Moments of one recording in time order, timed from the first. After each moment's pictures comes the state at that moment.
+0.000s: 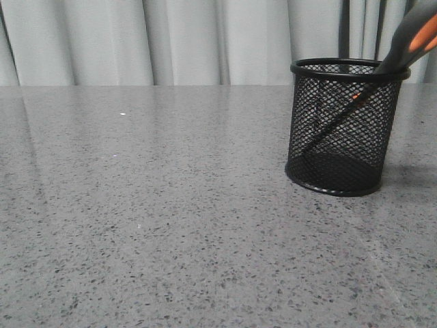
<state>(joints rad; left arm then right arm) -0.03 -0.01 0.00 0.08 0.33 0.01 1.00 -0.02 -0.62 -1.06 0.93 0.56</state>
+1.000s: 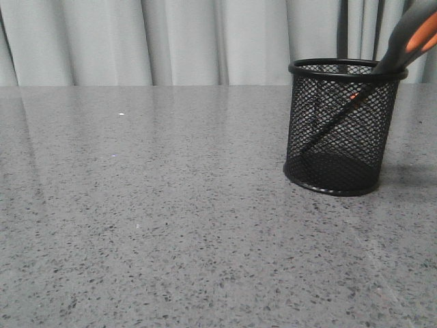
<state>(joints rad) -0.03 -0.01 0.00 0.08 0.33 0.01 0.78 -0.02 -0.41 -1.05 0.67 0.56</state>
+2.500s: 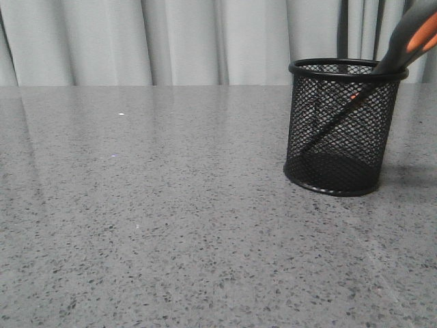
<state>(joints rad) -0.03 -0.01 0.00 0.08 0.33 0.01 0.21 0.02 0.02 0.04 0.24 -0.13</state>
